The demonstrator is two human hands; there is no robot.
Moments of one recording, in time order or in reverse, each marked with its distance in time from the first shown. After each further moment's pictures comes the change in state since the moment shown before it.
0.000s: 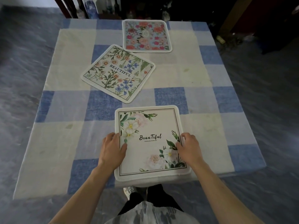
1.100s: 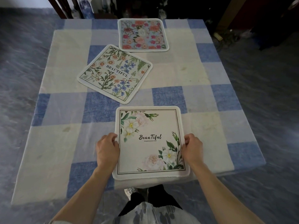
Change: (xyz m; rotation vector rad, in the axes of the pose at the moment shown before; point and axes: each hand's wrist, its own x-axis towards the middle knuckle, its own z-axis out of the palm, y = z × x) left_hand 0.012 0.000 0.003 -0.149 0.245 -0.086; right_hand 0.006 0.011 0.005 0.034 0.124 0.132
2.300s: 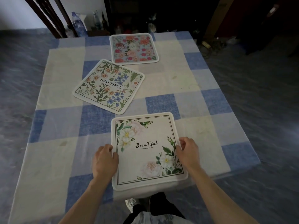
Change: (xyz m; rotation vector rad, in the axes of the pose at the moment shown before) left_hand 0.003 -0.006 0.001 0.156 -0.110 -0.024; right_hand -0.004 0.004 -0.003 0.167 0.069 -0.095
